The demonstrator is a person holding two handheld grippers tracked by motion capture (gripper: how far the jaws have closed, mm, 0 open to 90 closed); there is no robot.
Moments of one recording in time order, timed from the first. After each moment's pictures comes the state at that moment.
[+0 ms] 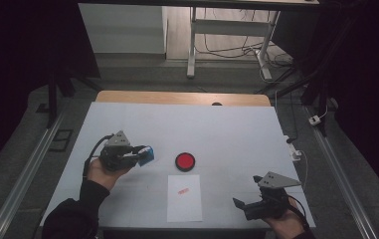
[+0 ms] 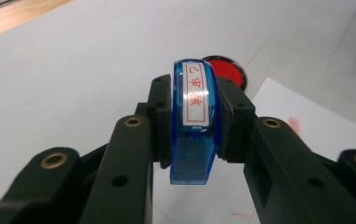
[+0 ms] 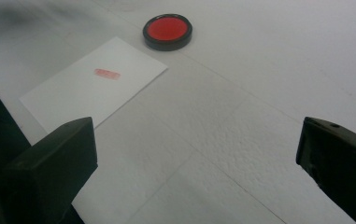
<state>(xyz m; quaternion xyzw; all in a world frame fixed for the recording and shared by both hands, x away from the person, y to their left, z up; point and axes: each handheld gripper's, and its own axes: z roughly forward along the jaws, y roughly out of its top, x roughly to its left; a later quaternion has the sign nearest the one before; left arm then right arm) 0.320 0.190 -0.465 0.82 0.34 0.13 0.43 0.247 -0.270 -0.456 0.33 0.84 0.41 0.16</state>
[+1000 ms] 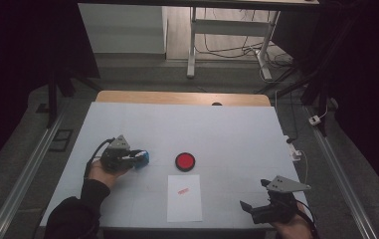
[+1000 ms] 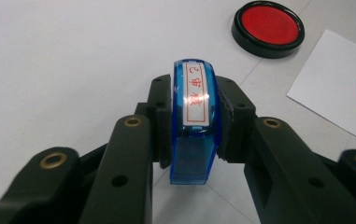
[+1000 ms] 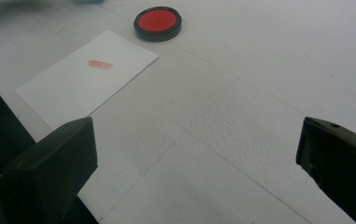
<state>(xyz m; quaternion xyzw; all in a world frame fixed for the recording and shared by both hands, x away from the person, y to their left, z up) 0.342 0.203 -0.512 0.84 0.34 0.12 0.40 0.238 -0.287 -0.457 0.35 0.83 0.41 0.16</state>
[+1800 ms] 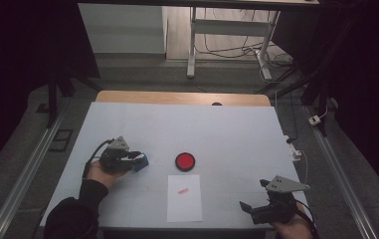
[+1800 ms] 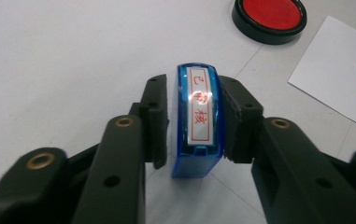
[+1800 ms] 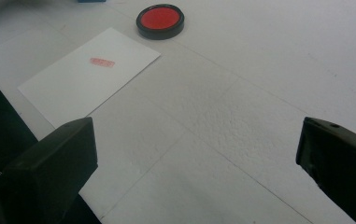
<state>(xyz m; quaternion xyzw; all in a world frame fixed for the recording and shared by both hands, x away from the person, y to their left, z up) 0.342 0.206 -0.515 0.85 0.35 0.10 0.39 0.238 -0.287 -0.457 0.34 0.83 0.40 0.16</state>
